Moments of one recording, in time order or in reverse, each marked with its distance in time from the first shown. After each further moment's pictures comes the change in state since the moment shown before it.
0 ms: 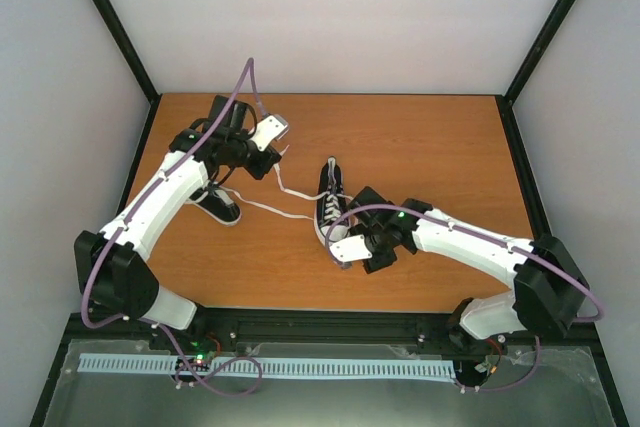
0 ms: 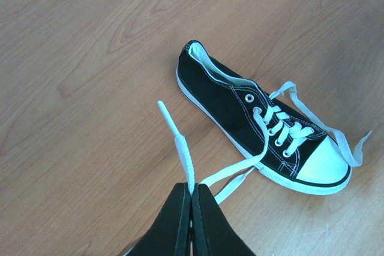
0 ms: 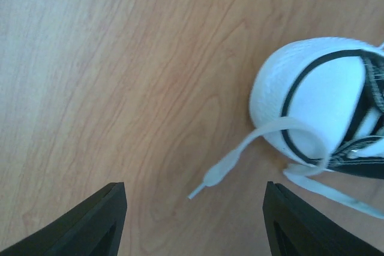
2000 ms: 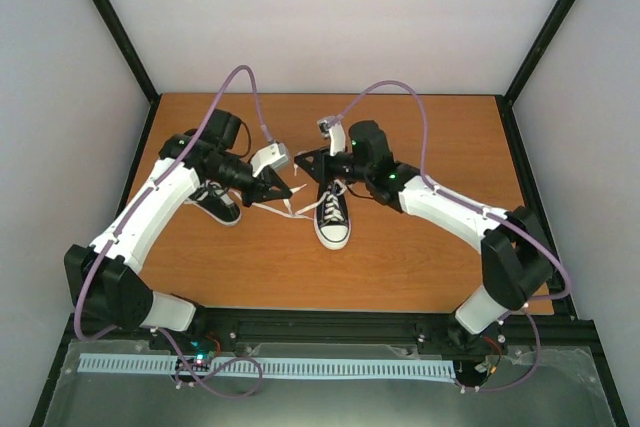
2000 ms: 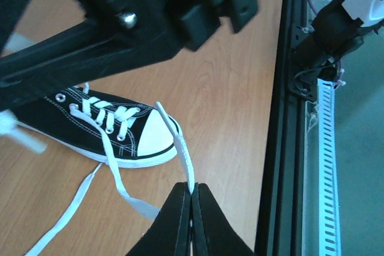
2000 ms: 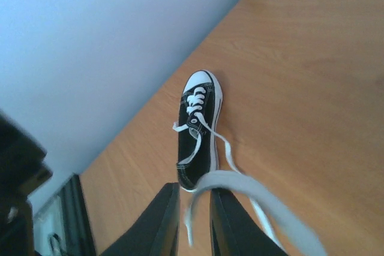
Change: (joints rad) left arm 0.018 -0.069 -0.022 -0.292 0.500 0.279; right arm -0.177 0.204 0.212 0.893 -0.375 1.579
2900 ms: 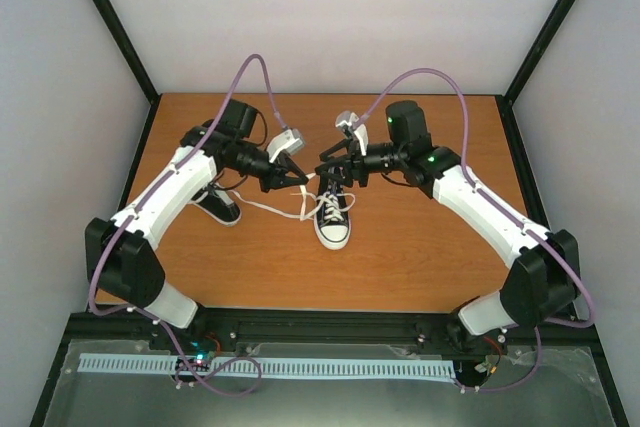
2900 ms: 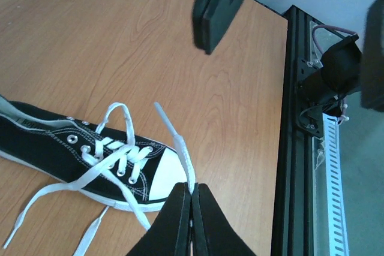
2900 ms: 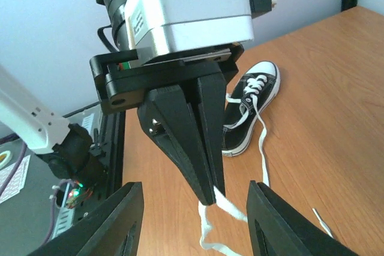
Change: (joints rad) left arm -0.038 0.126 0.040 0.174 0.047 -0.145; right arm -0.153 -0.133 0.094 -0.364 -0.436 -0.491
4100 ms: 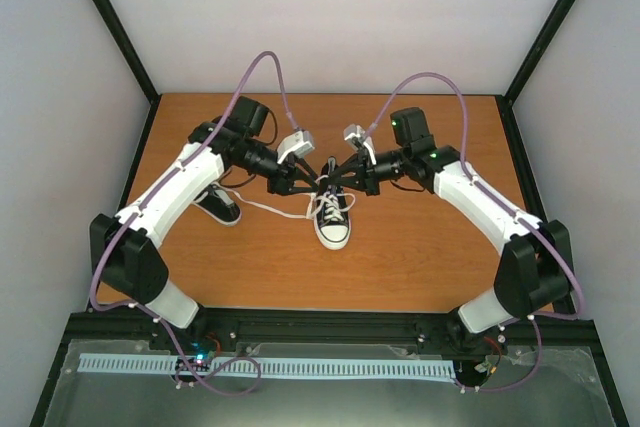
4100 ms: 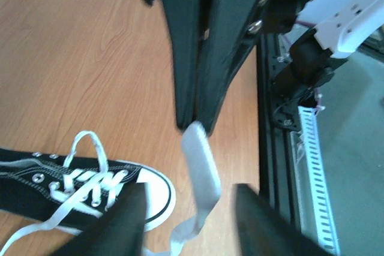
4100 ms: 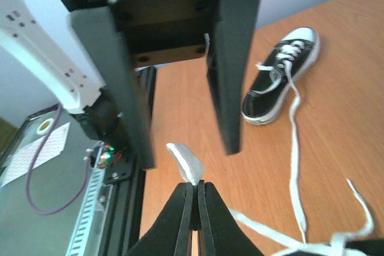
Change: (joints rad) left arm -0.066 0.034 0.069 -0.044 0.078 0.079; right arm -0.089 0.078 -0.023 -0.149 -0.265 -0.203
